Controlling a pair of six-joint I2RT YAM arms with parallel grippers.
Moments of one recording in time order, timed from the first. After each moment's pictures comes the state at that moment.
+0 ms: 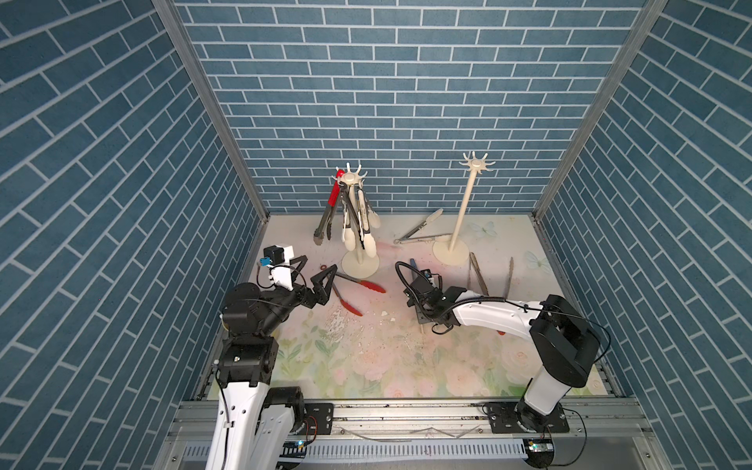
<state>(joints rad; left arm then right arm) 0.02 0.60 0.71 -0.15 0.57 -0.25 0.93 1.69 1.04 -0.52 0.40 0.59</state>
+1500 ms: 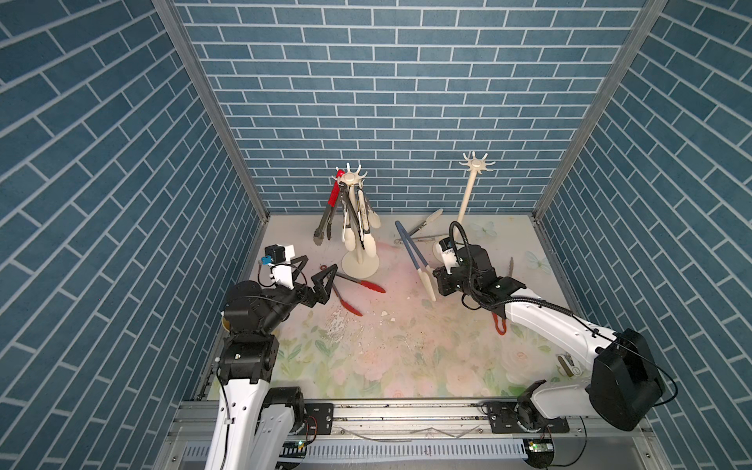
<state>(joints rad) 0.02 0.62 0.71 -0.15 0.57 -0.25 0.62 1.37 0.96 -0.20 -0.08 0.12</state>
